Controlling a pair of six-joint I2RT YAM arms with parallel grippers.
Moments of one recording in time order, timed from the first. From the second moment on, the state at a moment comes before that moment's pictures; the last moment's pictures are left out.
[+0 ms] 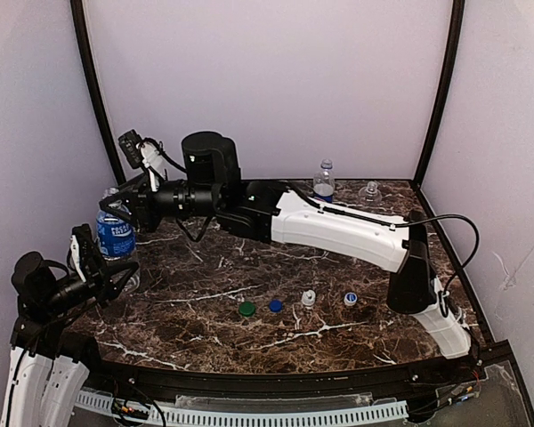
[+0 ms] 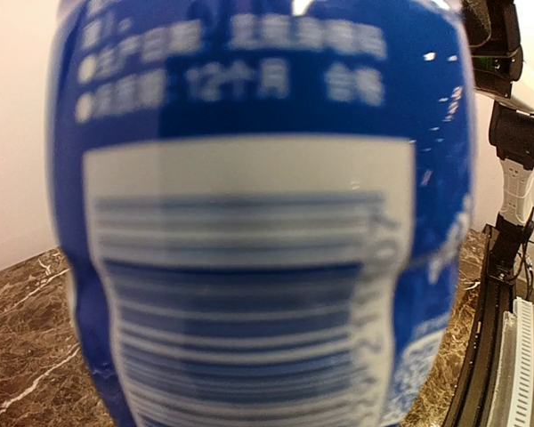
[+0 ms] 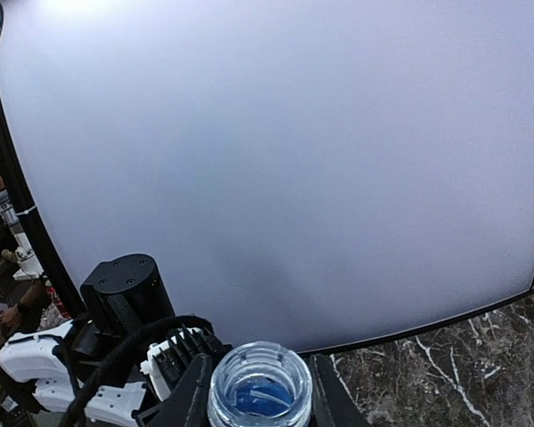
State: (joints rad) left arm -0.02 0.08 0.31 -0.29 0.84 -0.03; right arm 1.23 2.35 2.40 -0.02 -0.38 0.20
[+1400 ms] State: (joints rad) left arm -0.01 0.09 0.29 -0.27 0.77 -0.06; right arm 0.92 2.27 1.79 0.33 -0.04 -0.14
